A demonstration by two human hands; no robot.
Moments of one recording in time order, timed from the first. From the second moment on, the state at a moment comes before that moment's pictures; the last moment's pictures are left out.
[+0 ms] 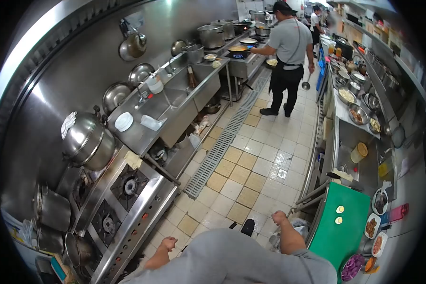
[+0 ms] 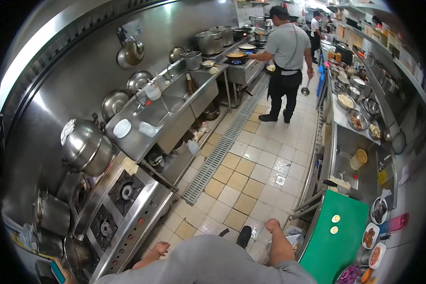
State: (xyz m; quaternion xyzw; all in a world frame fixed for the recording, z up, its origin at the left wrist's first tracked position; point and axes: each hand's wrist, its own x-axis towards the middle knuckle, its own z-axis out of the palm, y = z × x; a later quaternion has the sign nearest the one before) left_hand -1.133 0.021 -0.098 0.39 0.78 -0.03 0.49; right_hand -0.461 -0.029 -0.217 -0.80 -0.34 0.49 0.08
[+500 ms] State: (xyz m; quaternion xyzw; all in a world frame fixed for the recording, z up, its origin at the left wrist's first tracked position) left_hand -1.347 -0.166 -0.132 0.20 0.83 0.12 0.51; right_hand -0.743 -0.065 -0.177 -0.71 -0.50 0.49 -0.01
